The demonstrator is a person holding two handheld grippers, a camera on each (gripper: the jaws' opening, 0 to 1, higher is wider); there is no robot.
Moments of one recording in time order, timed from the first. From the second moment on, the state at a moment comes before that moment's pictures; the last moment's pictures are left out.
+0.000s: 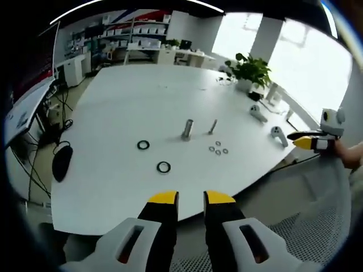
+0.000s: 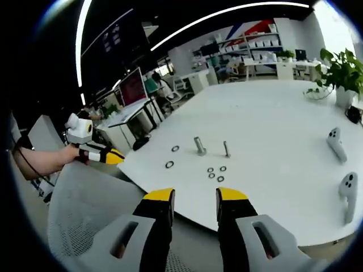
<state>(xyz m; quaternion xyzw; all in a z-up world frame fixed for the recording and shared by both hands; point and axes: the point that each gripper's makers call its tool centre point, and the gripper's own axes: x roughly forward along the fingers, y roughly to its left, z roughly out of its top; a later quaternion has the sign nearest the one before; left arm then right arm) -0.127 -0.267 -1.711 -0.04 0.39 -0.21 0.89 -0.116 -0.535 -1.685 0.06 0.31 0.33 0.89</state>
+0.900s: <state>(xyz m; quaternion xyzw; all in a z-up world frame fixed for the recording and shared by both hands) -0.136 -0.272 -1.718 -0.02 0.41 -0.22 0.88 -0.122 -0.536 -1.695 0.05 0.33 0.33 0.88</state>
